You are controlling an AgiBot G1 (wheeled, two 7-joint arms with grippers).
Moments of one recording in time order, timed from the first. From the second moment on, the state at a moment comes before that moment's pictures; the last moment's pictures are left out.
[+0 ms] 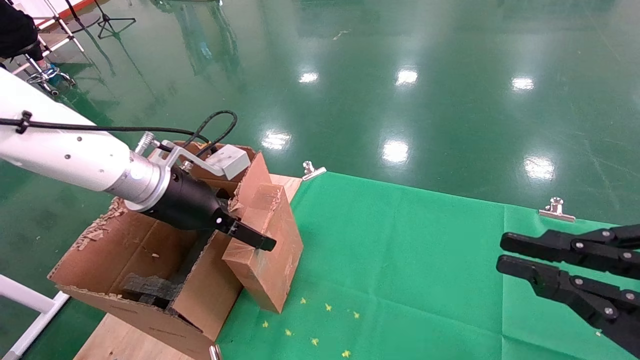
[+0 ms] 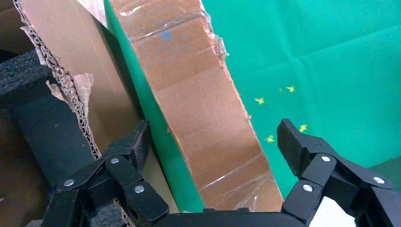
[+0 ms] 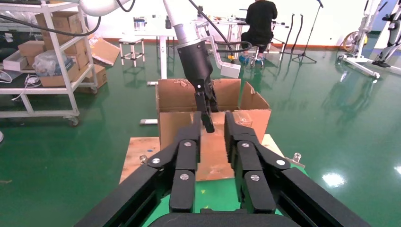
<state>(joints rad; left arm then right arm) -1.67 0.68 0.84 -1.27 1.77 1.56 -1.43 1.09 -0.59 -0.33 1.26 -0.70 -1.47 0.16</state>
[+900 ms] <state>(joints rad) -1.66 0.68 0.83 -1.26 1.76 1.56 -1.43 1.09 -0.59 -0.33 1.26 -0.70 -1.47 0.16</state>
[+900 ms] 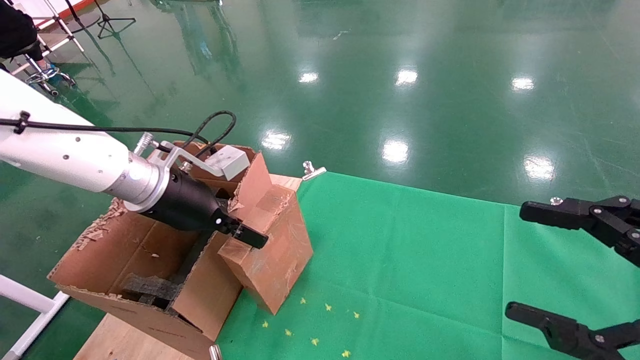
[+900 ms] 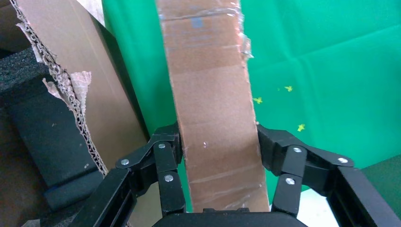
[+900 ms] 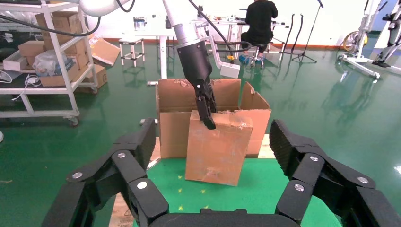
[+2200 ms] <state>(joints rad) -1.96 0.50 0.71 -0.84 1.88 1.36 -1.11 1.09 -0.59 -0.33 1.26 -0.70 -1.47 0.16</state>
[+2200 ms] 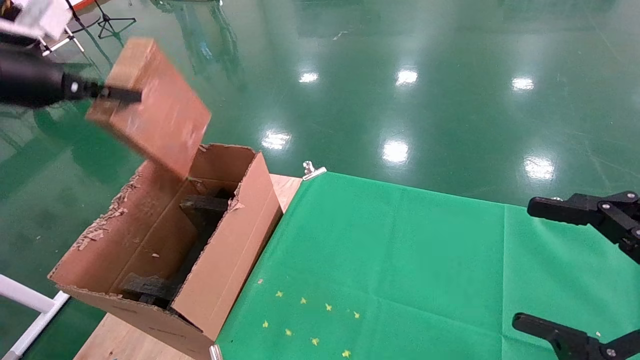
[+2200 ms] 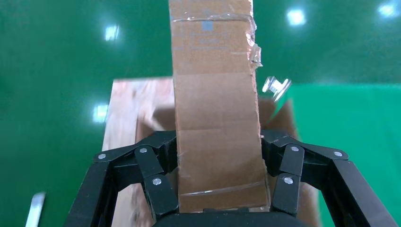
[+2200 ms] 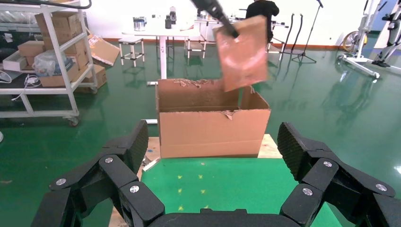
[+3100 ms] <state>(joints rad) -1.67 0.48 0.77 -0.64 1.89 1.16 -1.02 1.09 -0.59 -0.33 1.26 -0.69 -1.47 0.16</state>
